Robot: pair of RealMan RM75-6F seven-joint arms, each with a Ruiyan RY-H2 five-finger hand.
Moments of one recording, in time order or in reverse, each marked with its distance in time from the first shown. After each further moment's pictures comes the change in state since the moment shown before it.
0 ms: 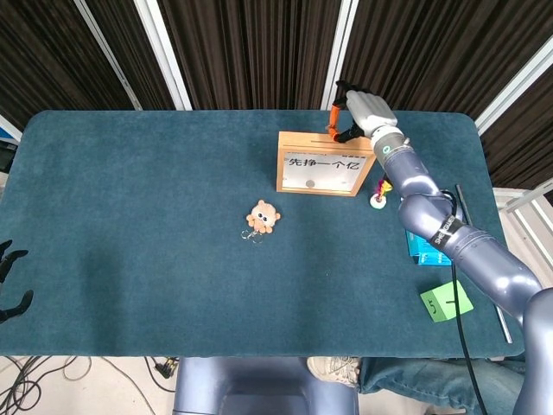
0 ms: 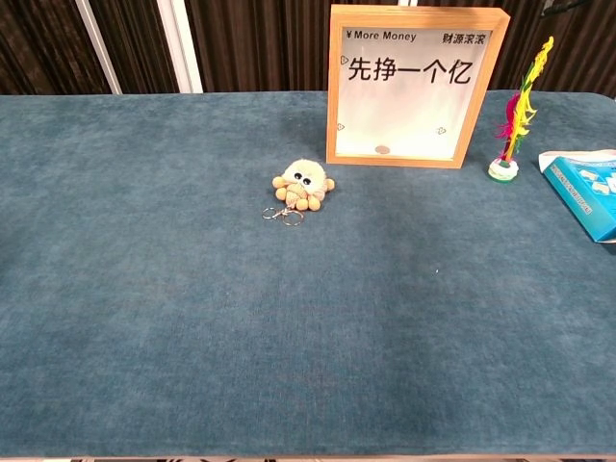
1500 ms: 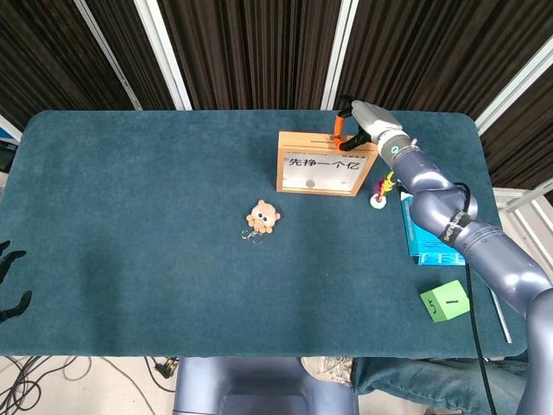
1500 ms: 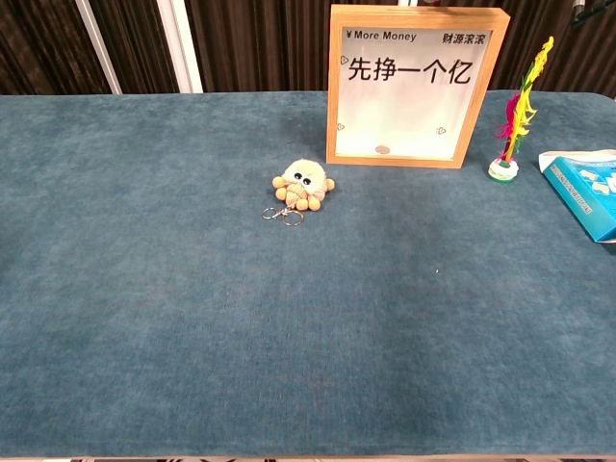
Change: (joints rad) left arm 0.001 0.002 0.000 -0.004 -0.012 0.004 0.008; right arm 0.005 0.012 -0.041 0.076 -0.189 -0.173 0.289
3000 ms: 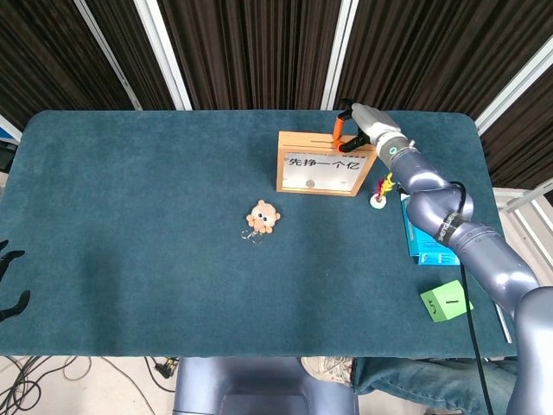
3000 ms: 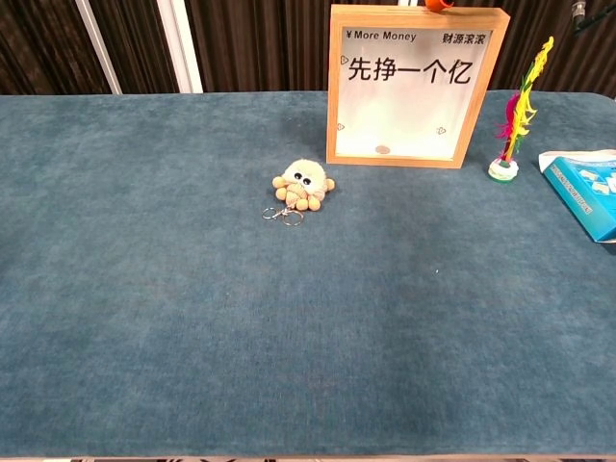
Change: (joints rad) left arm 0.001 0.000 -0.002 0.004 0.000 0.004 -0.008; right arm -0.011 -0.052 0.053 0.074 -0.147 -0.043 0.104
